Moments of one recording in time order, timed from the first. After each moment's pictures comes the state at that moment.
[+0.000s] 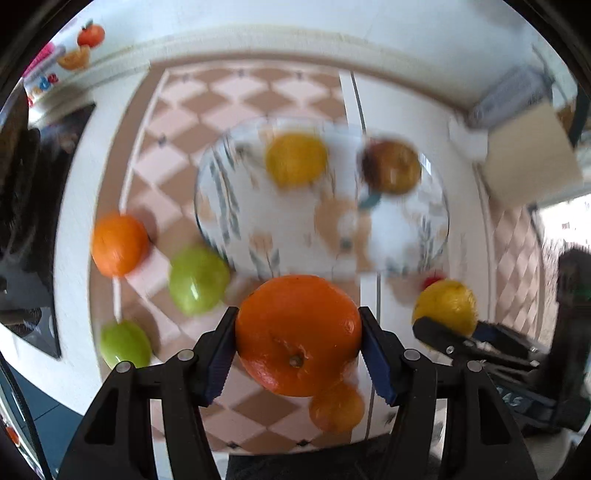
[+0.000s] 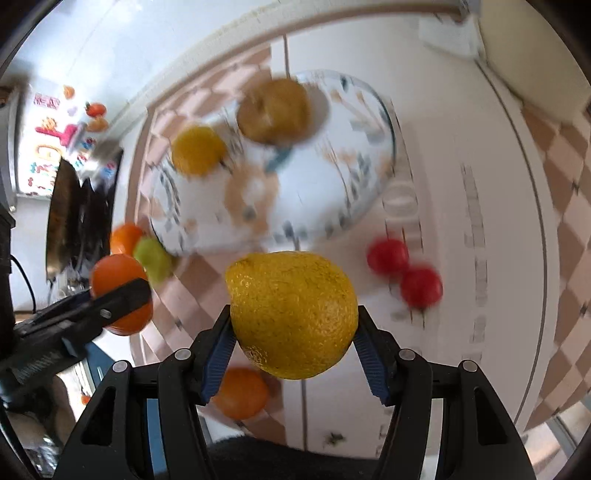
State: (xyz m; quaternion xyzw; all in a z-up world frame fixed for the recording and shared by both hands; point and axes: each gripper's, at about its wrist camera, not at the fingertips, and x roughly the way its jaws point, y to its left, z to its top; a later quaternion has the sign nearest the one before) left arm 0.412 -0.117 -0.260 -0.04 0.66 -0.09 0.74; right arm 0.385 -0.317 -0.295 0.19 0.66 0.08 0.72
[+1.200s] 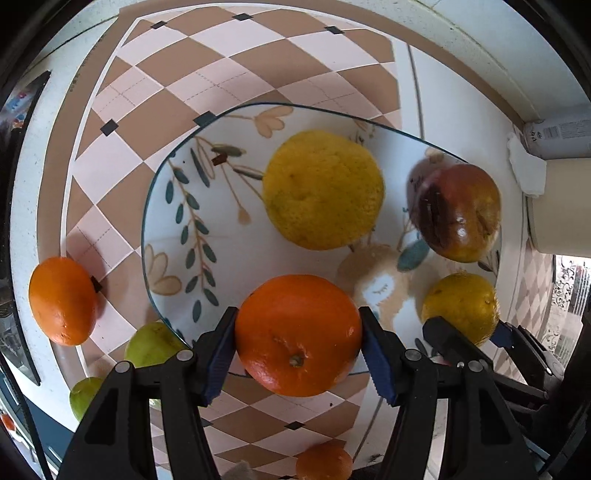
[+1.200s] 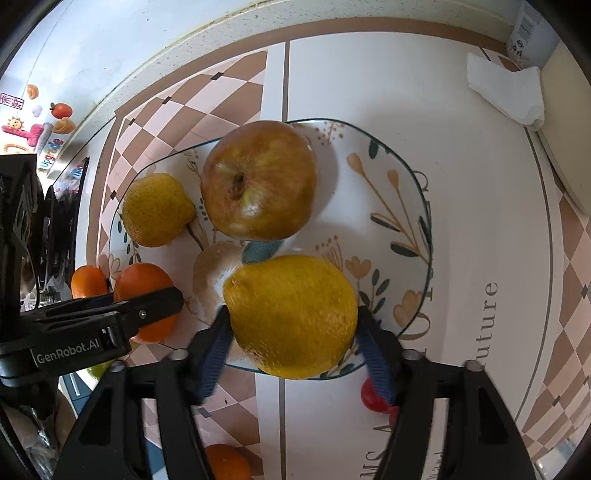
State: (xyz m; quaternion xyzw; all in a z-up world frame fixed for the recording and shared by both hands) left arm 0.477 -0.122 -0.347 -0.08 0.74 -0.08 0.66; right arm 0.464 -0.302 -0.332 0.13 0.68 0.06 0.72
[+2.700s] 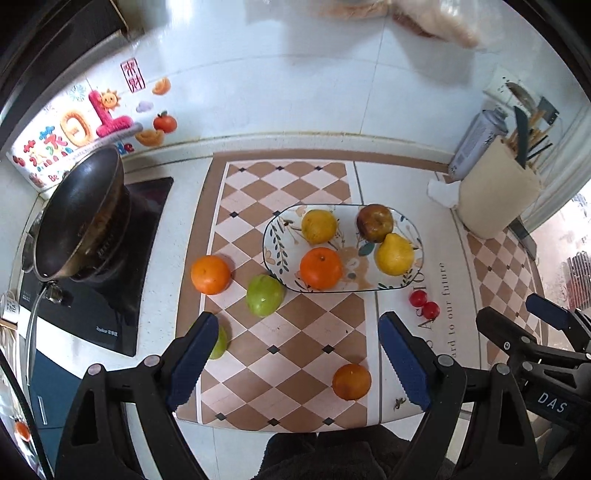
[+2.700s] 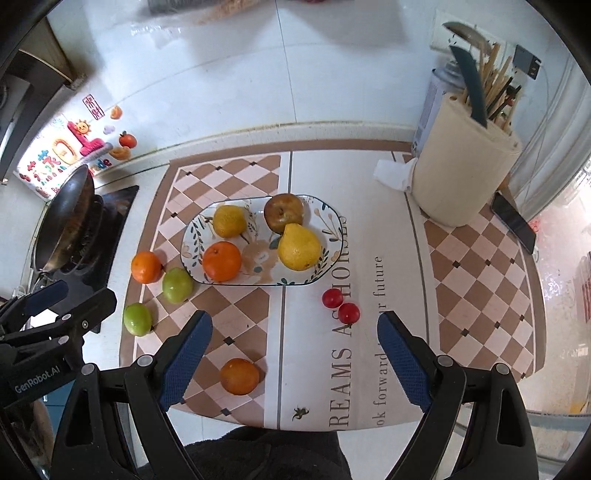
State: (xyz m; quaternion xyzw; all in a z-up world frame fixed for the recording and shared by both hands) left arm 0.321 -0.107 -0.135 0.02 0.55 -0.05 0.84; right arm 0.297 -0.294 -0.118 0.06 0.55 0.00 0.84
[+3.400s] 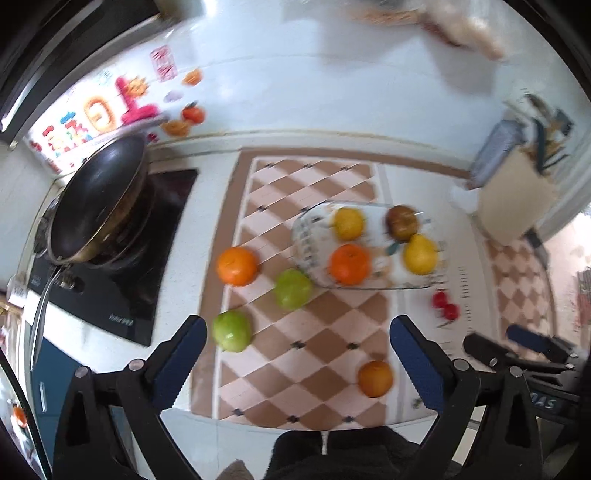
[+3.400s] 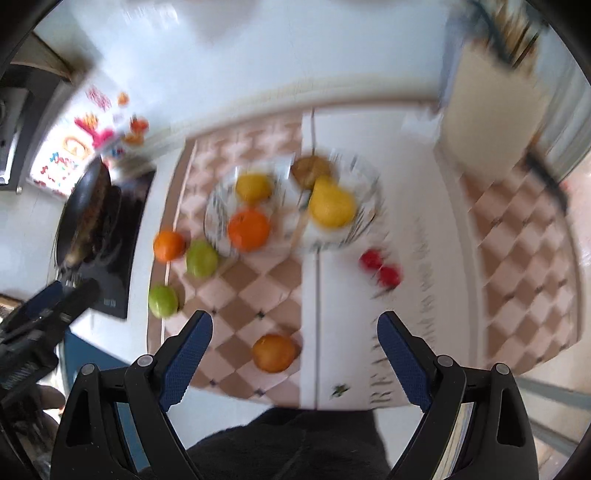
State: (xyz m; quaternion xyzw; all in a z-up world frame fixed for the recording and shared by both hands) left arm 0.314 -0.073 -0.152 0.01 0.55 0.00 0.84; right arm 0.307 -0.278 -0.197 0.14 0.63 0.06 0.76
